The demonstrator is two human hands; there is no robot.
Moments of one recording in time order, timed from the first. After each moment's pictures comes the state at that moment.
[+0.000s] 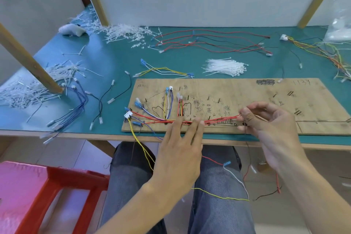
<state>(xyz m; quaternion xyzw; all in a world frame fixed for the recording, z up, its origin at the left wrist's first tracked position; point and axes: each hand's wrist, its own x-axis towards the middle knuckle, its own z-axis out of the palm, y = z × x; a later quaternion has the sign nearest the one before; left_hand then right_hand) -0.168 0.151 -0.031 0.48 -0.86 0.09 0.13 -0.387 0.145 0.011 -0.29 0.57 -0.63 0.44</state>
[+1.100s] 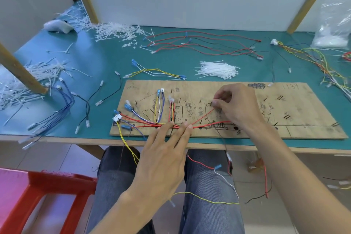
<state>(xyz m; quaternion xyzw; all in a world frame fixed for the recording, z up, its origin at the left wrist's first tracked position) -0.151 0.143 -0.029 0.48 -0.87 0.07 0.11 -0.393 0.056 0.007 -0.61 0.72 -0.31 0.15</state>
